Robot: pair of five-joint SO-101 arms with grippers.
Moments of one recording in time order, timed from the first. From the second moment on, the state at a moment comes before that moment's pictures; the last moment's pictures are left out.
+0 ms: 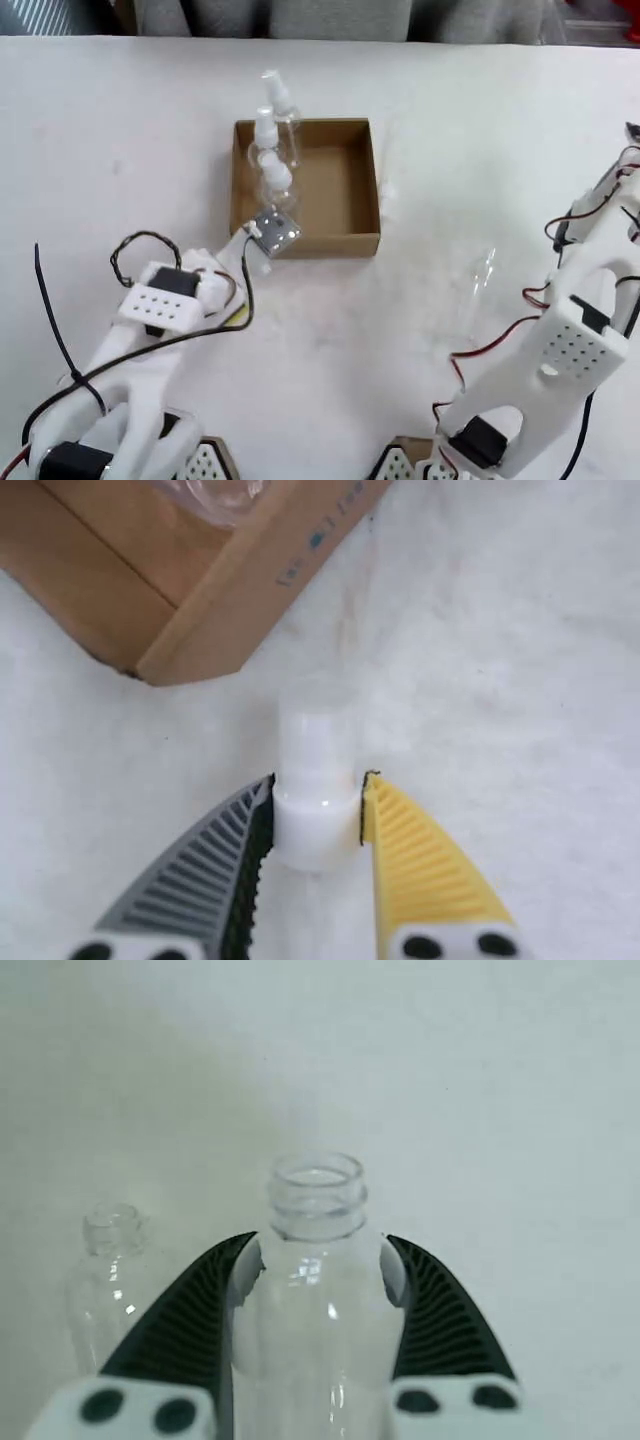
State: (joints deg) left arm 7.7 -29.6 62.2 47.8 -32.3; right arm 34.4 34.9 -38.1 97.1 19.0
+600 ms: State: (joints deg) left arm 7.7 -29.6 62.2 47.8 -32.3; right arm 21.6 2.2 -4.1 96.9 19.0
